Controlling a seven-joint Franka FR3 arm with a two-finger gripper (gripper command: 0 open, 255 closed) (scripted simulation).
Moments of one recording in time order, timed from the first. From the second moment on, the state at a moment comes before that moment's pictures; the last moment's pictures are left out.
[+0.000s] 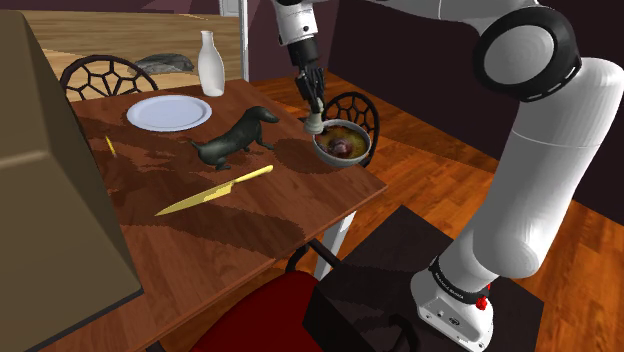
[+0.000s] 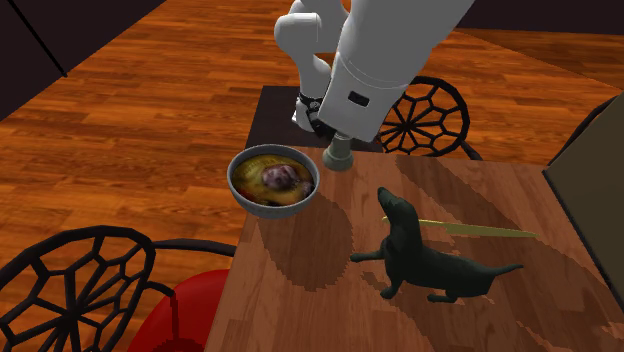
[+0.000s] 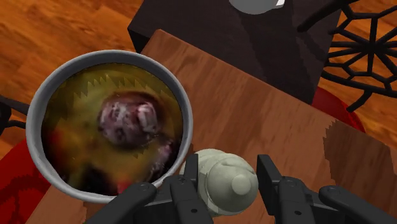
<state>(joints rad) 0.07 0.28 0.09 -1.40 -0.07 1.19 -0.27</state>
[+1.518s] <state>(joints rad) -0.08 0.16 -0.02 -1.63 -0.16 1.32 -0.52</state>
